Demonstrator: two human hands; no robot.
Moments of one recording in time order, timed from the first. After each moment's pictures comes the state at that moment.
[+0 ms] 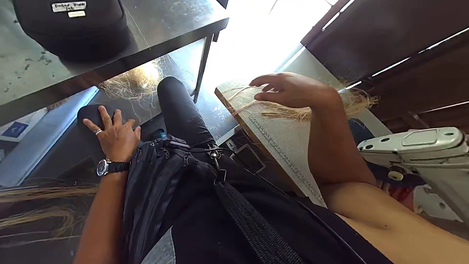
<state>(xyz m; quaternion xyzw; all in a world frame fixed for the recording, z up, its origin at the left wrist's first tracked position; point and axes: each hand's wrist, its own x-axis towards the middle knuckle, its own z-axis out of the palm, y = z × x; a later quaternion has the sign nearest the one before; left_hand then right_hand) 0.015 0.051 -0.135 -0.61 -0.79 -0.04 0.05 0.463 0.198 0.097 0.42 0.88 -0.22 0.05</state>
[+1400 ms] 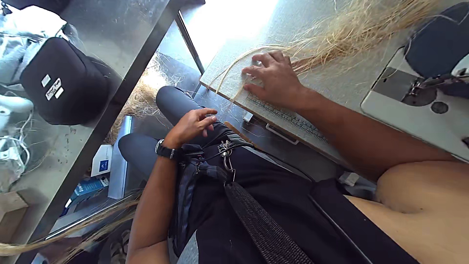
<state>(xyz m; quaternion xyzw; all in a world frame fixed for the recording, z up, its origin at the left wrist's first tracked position) 0.197 0.148 -0.038 -0.69 -0.50 -0.04 -0.52 0.504 0.182 -0.050 0.54 0.81 -0.11 -0.18</state>
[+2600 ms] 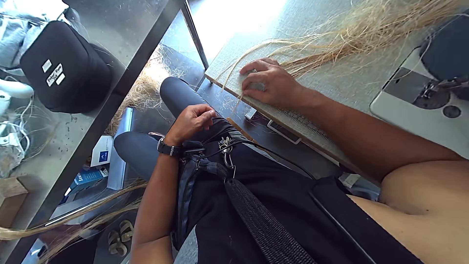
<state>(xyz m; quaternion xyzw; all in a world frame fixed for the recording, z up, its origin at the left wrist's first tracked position) 0.176 0.126 -0.043 -0.70 -0.45 -0.18 -0.52 0.494 0.183 -0.064 0.37 0.86 -0.19 -0.28</state>
